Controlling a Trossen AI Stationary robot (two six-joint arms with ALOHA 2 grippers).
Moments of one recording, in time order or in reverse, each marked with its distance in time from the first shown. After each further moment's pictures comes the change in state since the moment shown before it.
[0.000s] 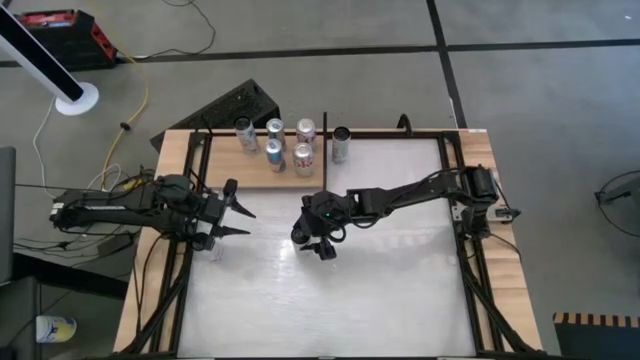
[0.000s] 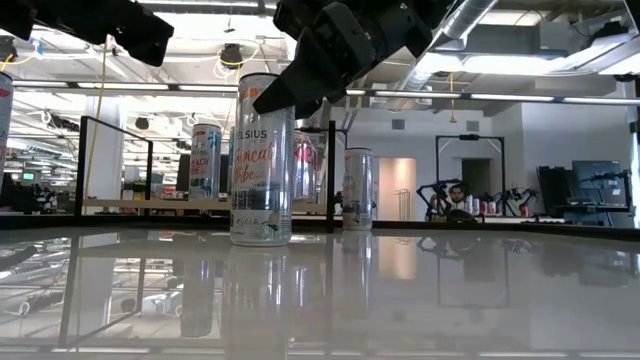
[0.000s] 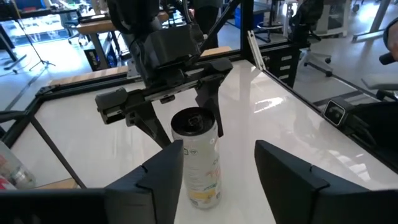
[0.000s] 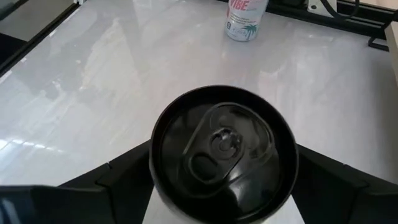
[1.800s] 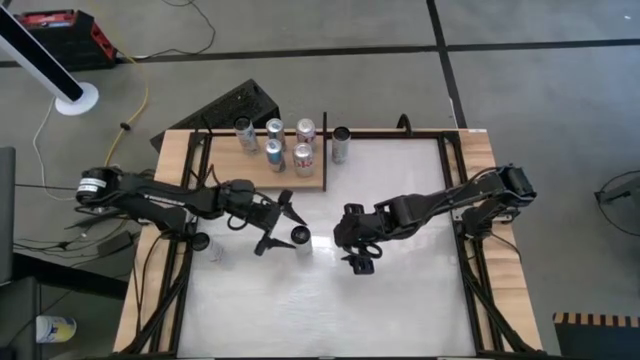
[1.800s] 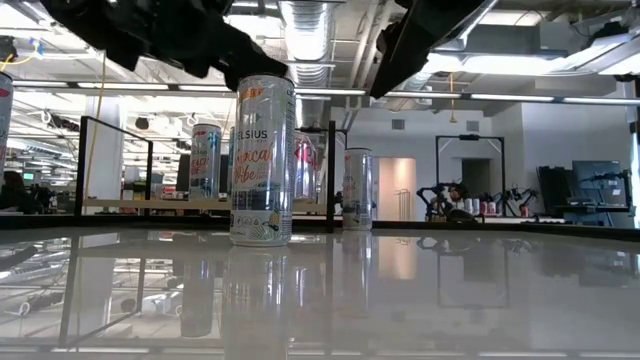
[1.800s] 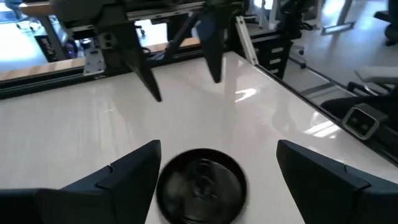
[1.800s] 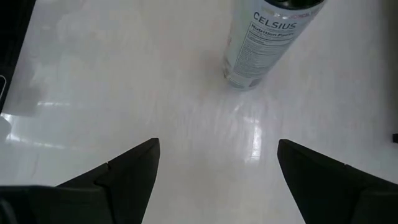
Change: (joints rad) left arm -0.003 0.782 0.128 0.596 0.120 -0.011; right arm 0.187 -0.261 -0.001 -0.600 0.242 0.308
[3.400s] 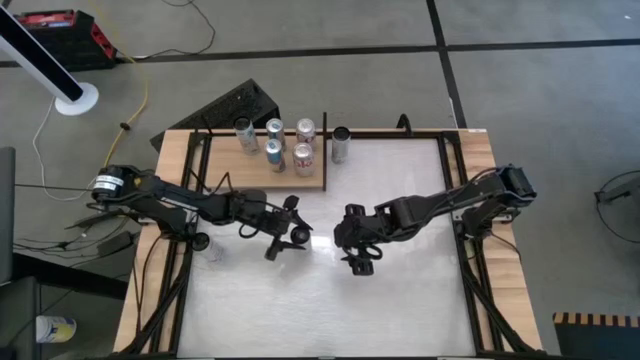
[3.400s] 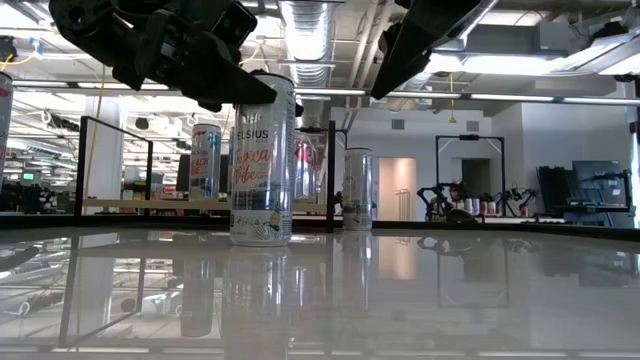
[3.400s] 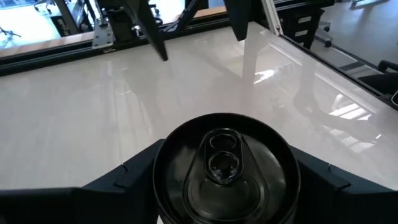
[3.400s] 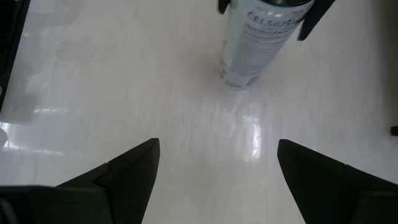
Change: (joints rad) left arm -0.042 0.169 0.001 0.089 -0.130 0.042; right arm 0.014 0.001 0.000 0.001 0.022 0.042
